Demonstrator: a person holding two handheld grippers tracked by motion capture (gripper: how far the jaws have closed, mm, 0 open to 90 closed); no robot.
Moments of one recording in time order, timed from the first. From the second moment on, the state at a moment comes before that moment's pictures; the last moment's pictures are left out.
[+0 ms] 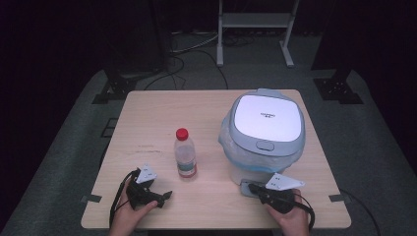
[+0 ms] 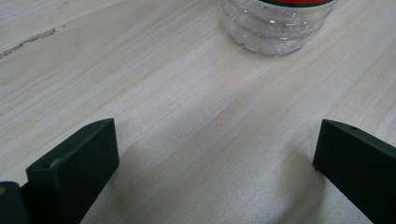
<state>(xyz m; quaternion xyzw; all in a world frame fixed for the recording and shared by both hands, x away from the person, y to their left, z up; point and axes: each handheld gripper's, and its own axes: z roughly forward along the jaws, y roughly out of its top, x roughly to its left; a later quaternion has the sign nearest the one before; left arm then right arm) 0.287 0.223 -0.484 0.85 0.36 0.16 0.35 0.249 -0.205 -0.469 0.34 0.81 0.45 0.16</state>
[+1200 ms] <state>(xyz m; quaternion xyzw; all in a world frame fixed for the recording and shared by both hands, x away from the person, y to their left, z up) 0.288 0.222 -0.484 0.85 0.36 0.16 0.35 0.246 -0.202 -0.475 0.34 0.81 0.44 0.18</state>
